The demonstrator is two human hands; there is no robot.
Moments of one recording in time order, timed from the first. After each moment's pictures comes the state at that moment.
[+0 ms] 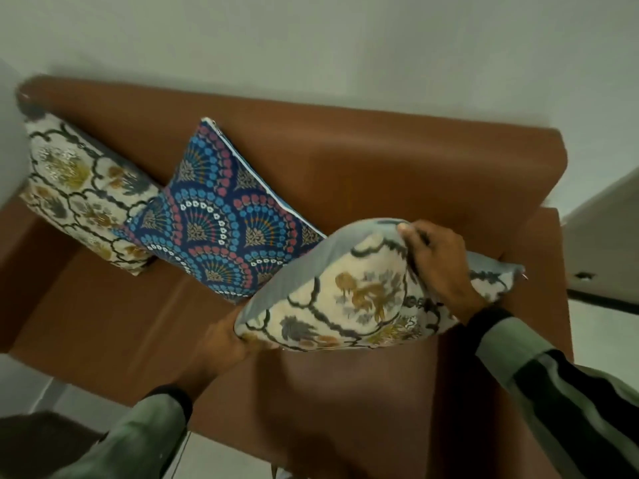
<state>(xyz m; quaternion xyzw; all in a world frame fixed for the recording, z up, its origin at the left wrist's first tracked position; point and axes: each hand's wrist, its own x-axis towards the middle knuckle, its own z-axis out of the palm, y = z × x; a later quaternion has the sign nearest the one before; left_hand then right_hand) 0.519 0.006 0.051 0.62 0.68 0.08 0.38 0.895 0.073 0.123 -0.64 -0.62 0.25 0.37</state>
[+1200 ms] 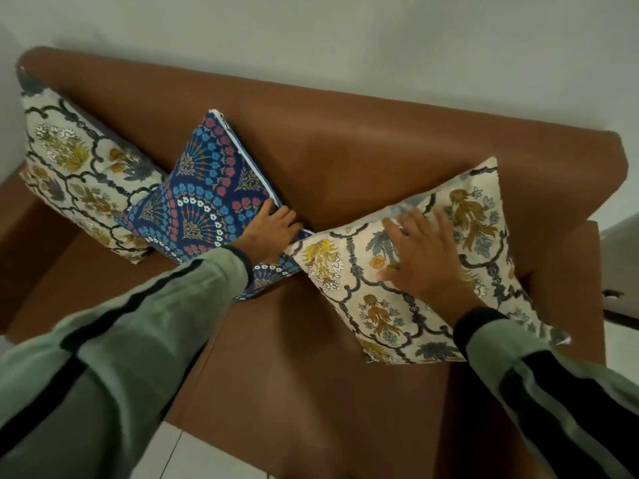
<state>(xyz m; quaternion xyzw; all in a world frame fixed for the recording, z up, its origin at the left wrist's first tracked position) 0.584 0.206 0.047 0.85 0.41 -0.31 -0.12 0.866 0.119 0.083 -0.63 -0.78 0.01 -0.02</state>
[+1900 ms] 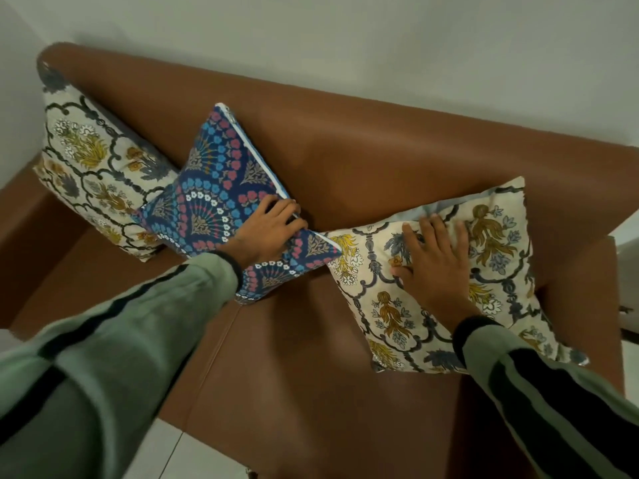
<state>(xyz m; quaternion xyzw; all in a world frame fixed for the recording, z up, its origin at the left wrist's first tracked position) 0.548 0.204 0.059 0.89 0.42 -0.16 -0.09 0.861 0.121 0.048 -0.66 -0.75 -0.05 0.00</state>
